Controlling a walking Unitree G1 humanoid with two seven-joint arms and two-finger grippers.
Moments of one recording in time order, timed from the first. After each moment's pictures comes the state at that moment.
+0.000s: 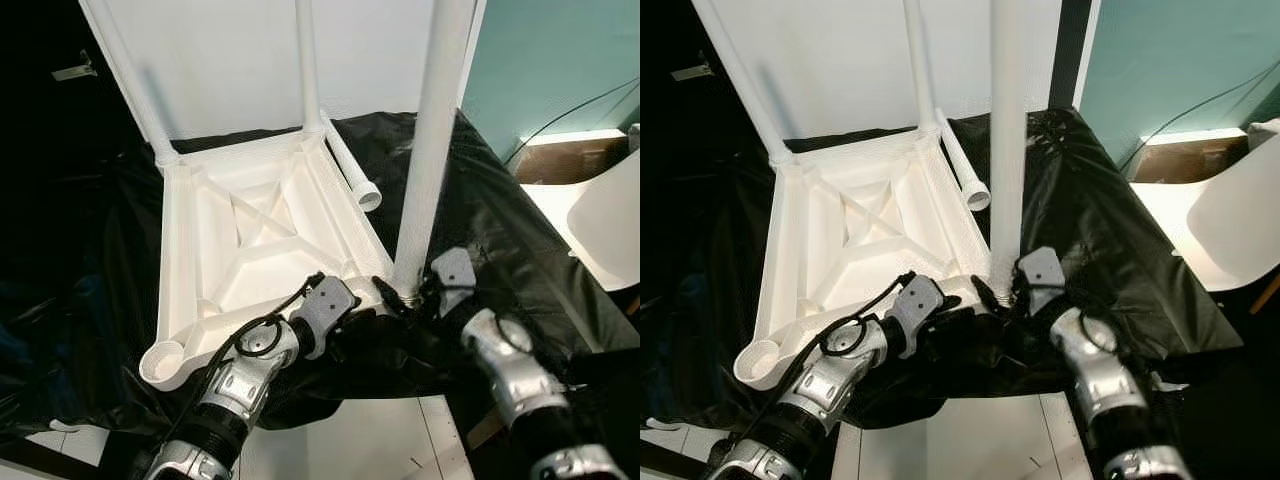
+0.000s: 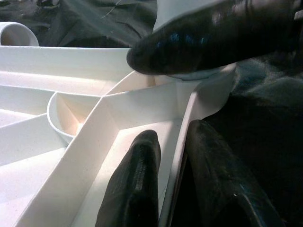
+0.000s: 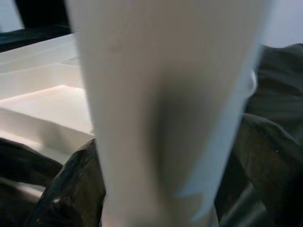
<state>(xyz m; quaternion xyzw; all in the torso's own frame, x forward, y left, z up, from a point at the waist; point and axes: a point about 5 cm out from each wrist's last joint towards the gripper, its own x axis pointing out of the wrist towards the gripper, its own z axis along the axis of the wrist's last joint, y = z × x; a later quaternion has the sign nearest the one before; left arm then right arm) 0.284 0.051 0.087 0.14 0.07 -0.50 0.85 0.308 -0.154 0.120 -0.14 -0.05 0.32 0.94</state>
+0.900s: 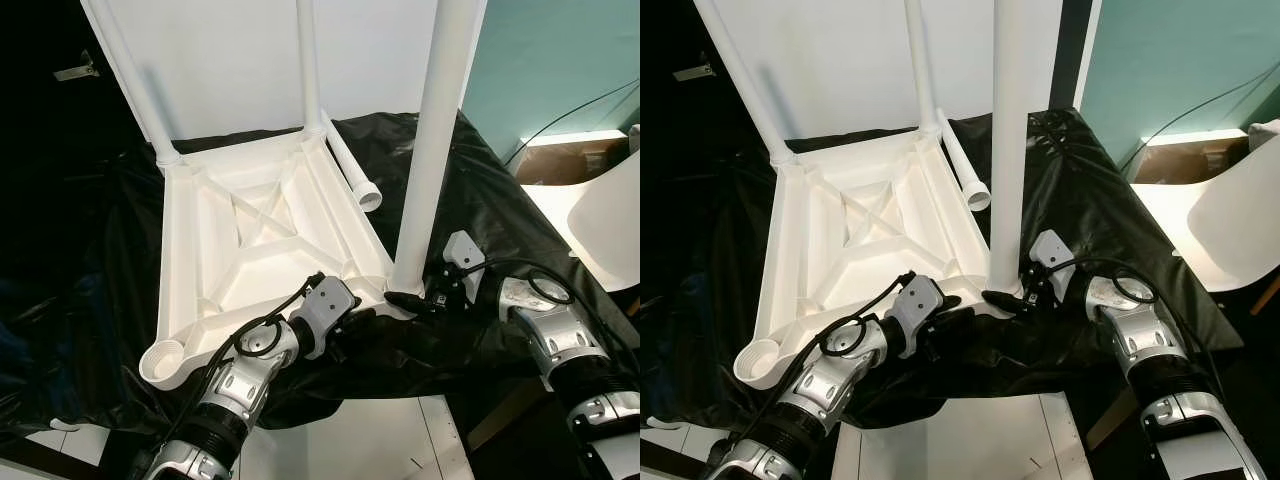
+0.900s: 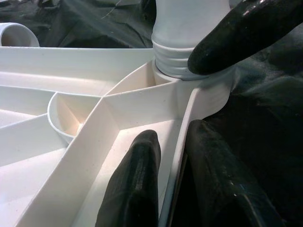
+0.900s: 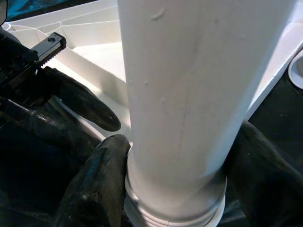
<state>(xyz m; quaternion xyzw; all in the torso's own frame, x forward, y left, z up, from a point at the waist) 0.284 0.052 0.087 0.14 0.07 -0.50 0.85 0.318 -0.174 0.128 -0.19 0.03 0.48 0.86</state>
